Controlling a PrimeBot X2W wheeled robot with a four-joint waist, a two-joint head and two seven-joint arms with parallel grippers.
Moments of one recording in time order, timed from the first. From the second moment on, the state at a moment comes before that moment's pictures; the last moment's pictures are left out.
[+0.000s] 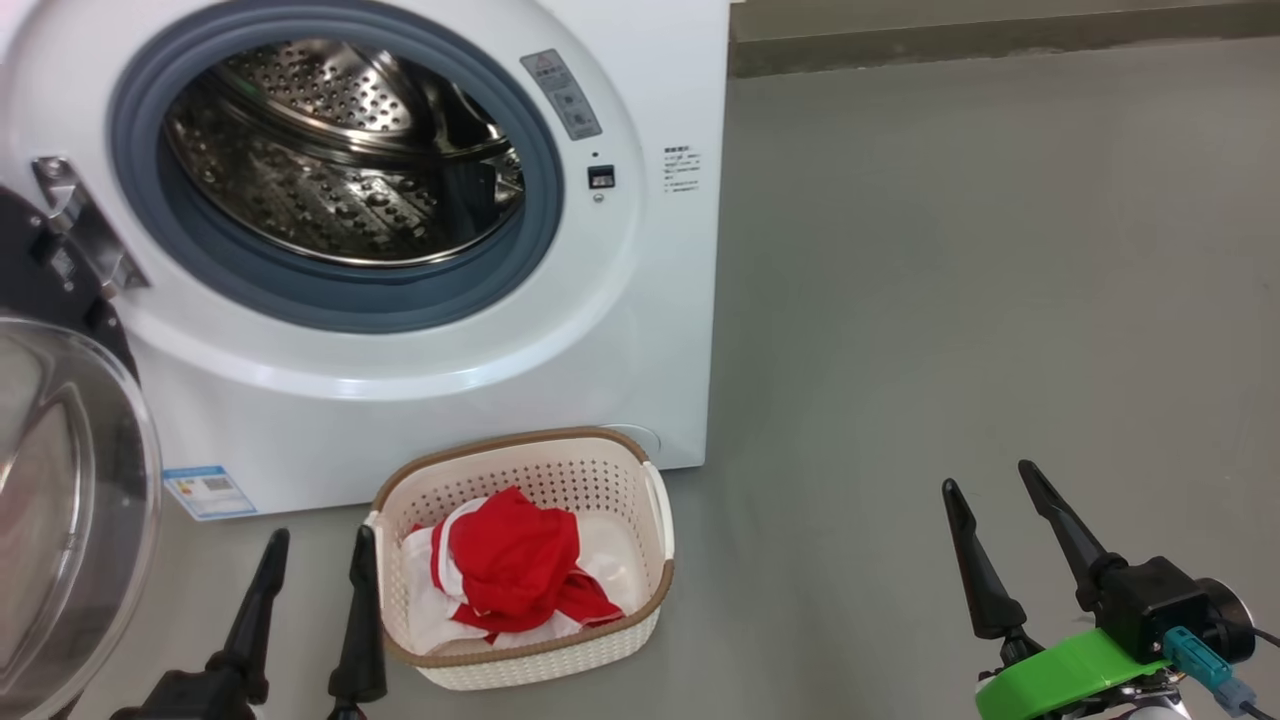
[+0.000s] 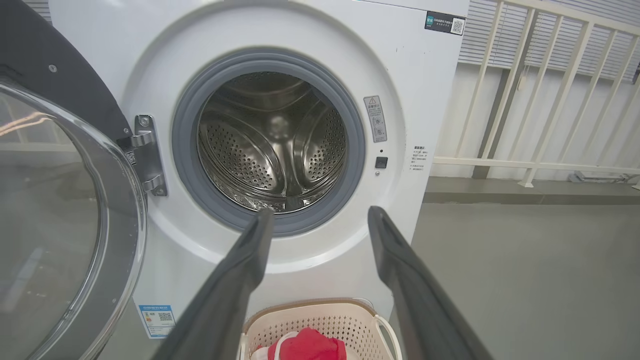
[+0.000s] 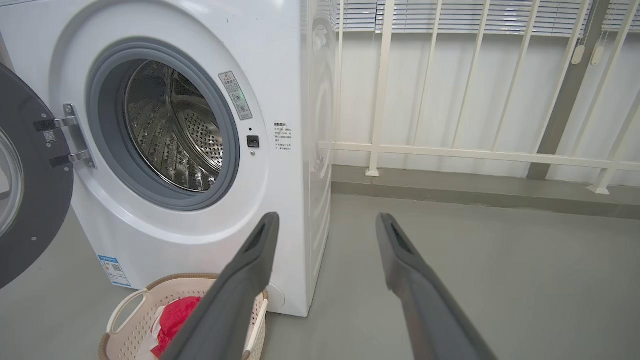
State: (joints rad) left arm 0.02 0.06 -0.02 0.06 -0.22 -0.01 -0.24; right arm -0.01 -0.06 0.01 0.18 0.17 0.13 -0.26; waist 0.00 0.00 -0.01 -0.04
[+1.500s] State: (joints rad) left arm 0.07 0.10 -0.02 -0.13 -0.15 0.12 -0.18; right arm -0.03 -0.06 0.14 0.18 0.18 0.13 -0.26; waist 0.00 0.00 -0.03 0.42
